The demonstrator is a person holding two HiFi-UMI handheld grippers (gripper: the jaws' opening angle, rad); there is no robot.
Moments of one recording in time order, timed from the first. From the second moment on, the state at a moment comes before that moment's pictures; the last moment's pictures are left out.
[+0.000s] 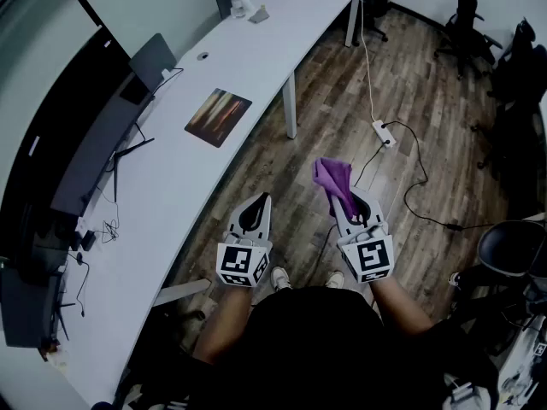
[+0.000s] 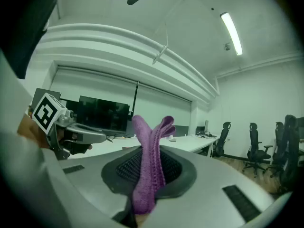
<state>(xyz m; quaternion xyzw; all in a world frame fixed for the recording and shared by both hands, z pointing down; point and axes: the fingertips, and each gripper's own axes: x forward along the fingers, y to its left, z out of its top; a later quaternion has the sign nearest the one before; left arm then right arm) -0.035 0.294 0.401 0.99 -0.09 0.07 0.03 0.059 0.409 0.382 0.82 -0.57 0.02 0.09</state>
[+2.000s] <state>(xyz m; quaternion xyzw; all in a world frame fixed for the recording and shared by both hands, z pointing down) -0.024 0.077 0.402 0.98 -0.19 0.07 0.01 0.104 0.167 0.388 0.77 -0.64 0.02 0.06</state>
